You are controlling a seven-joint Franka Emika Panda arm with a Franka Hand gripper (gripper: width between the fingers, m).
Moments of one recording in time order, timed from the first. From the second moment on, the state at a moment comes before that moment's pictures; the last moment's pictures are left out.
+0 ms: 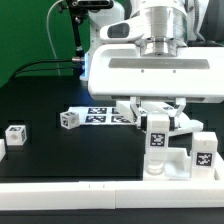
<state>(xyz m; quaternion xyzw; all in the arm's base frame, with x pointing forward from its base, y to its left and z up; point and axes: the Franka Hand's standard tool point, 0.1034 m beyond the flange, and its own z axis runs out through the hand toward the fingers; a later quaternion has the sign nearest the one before) 0.630 0.043 0.092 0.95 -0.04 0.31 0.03</state>
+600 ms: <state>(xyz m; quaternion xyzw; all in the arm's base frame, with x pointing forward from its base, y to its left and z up) 0.629 0.041 0.078 0.95 -0.04 0.31 0.04</state>
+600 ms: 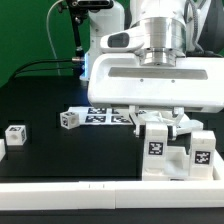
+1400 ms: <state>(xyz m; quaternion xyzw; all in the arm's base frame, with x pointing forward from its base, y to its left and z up) 0.640 0.038 0.092 0.99 -0.08 0.14 -0.01</state>
